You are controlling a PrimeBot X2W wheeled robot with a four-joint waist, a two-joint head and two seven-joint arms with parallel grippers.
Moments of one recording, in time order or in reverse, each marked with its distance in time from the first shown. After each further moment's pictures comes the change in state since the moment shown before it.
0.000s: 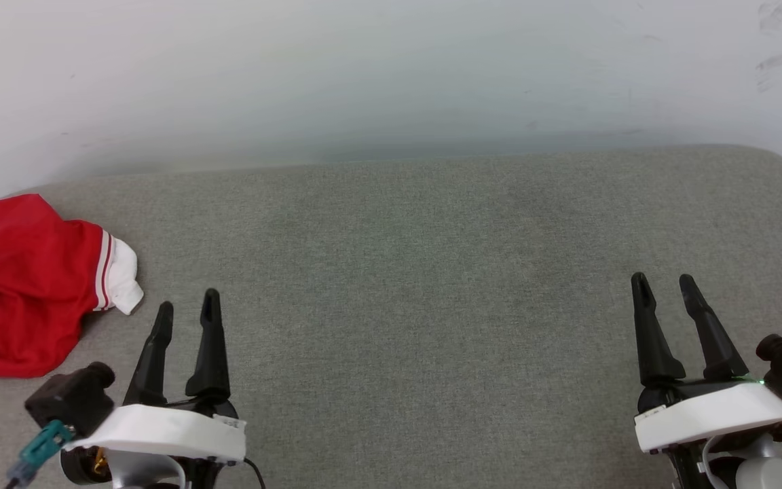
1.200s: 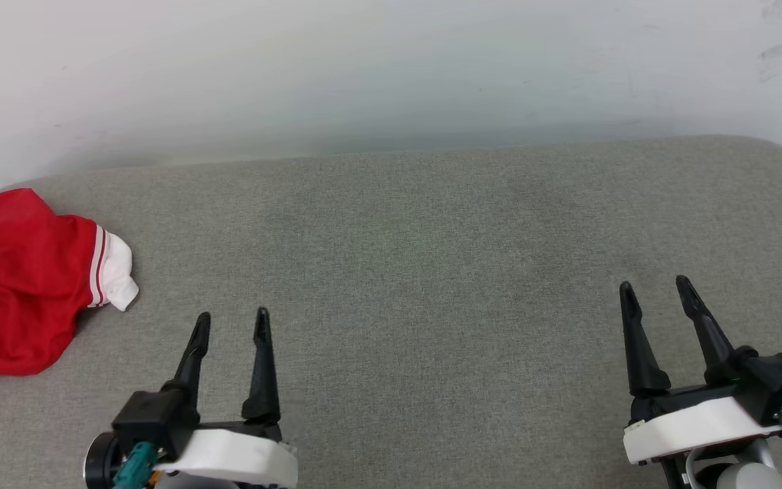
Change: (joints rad) left arm -0.005 0.181 -0.343 -0.052 0.202 0.333 -0.089; right arm 0.011 0.000 0.015 0.016 -0.292 0.000 -0.092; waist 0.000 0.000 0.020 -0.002
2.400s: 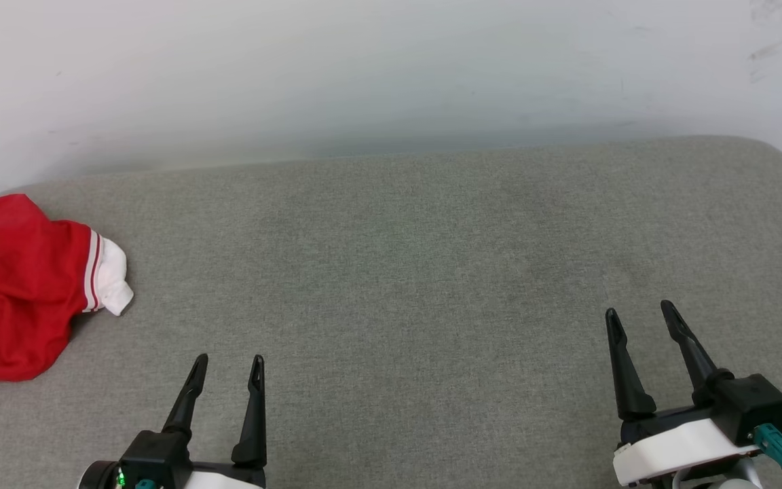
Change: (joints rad) left arm 0.109 -0.205 0.300 0.154 0.273 -0.393 -0.063; right arm 0.023 0.000 0.009 0.081 -0.047 0.000 -0.063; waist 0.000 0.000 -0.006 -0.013
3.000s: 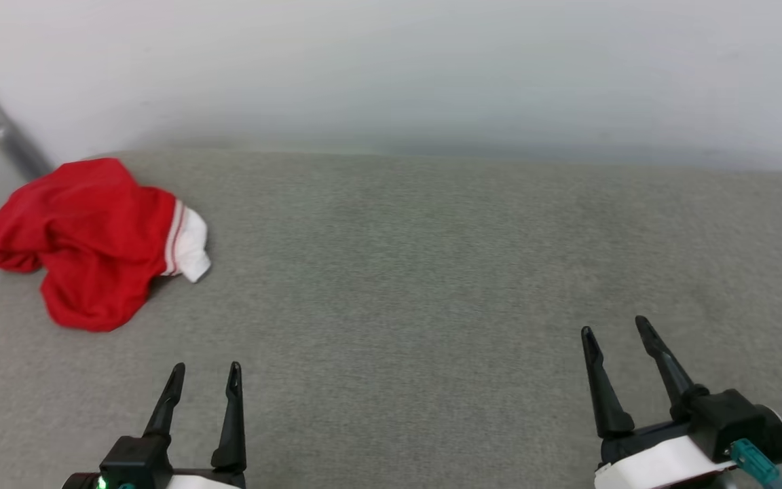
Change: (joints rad) left arm 0.002 -0.001 0.049 0.025 -0.001 0.003 -0.001; right arm 0.032 0.000 0.051 -0.017 0.002 0.000 -0.001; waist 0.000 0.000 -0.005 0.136
